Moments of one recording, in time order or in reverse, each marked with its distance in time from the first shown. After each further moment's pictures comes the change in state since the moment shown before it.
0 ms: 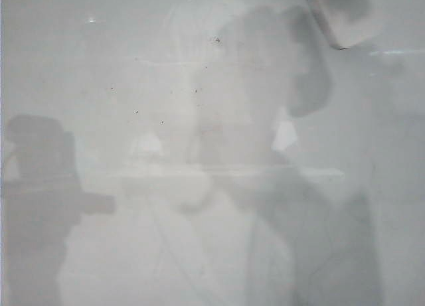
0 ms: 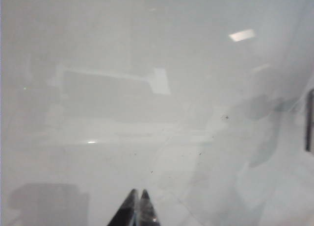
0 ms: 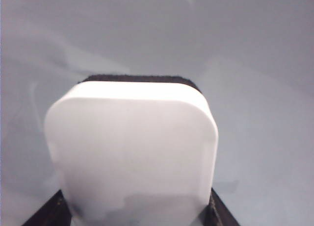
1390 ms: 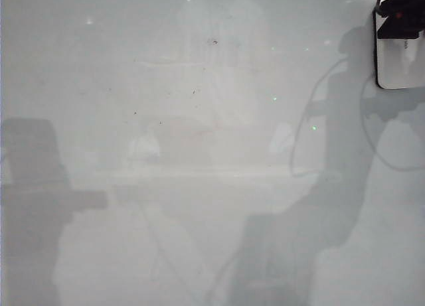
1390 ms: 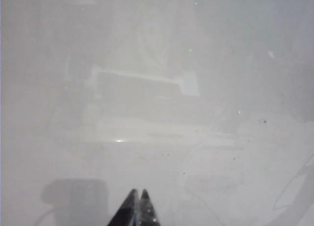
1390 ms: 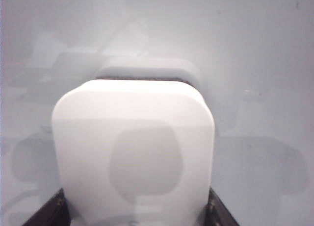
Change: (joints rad) left arm 0.000 0.000 0.000 -0.026 -0.130 0.037; right arm -0.758 0.057 -0.365 0.736 -0.889 0.135
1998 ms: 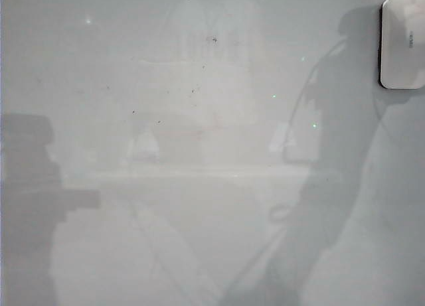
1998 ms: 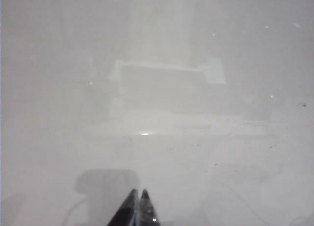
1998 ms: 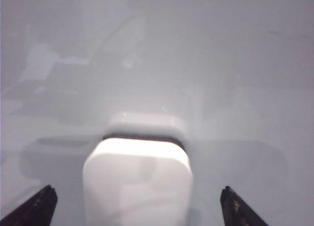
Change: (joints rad) left arm 0.000 0.021 -0.002 -0.032 -0.072 0.109; right arm 0.000 -0.240 0.071 -0.317 0.020 0.003
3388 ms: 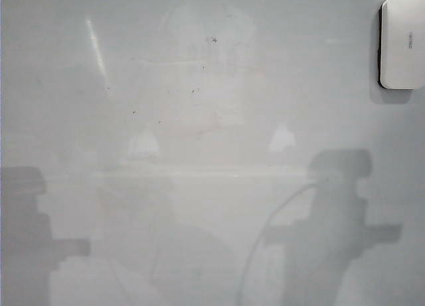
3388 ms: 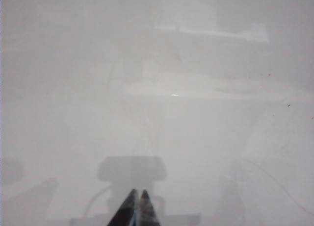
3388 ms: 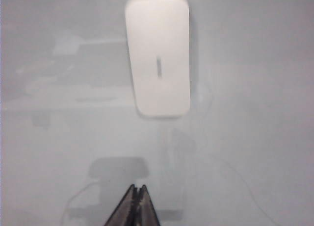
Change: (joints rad) left arm 0.000 0.027 -0.373 0.327 -0.116 0.036; right arm -0.001 -0.858 -0.378 -0.511 -0.046 0.132
